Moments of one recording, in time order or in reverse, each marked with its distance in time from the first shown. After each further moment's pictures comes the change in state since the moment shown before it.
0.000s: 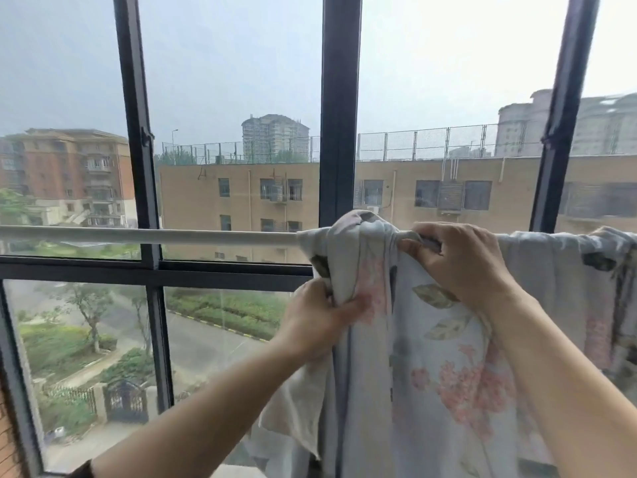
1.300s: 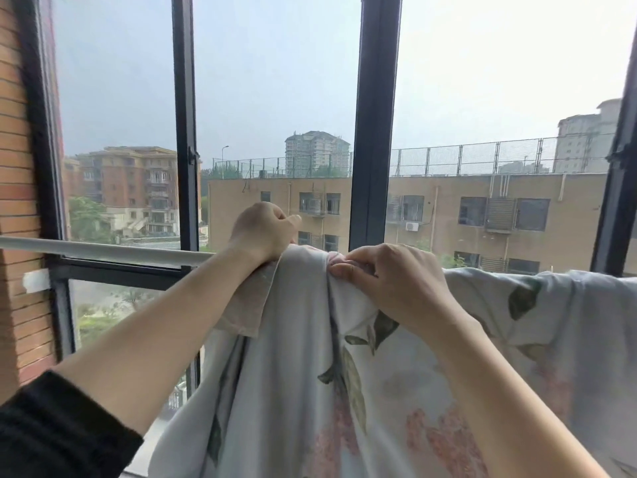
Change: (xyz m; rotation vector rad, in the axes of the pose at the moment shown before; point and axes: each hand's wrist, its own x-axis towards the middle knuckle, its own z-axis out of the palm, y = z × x) left_hand 0.100 0.028 -0.106 0.466 0.380 -0.001; right_hand 0.032 -0.073 0.024 0.159 -0.122 -0.152
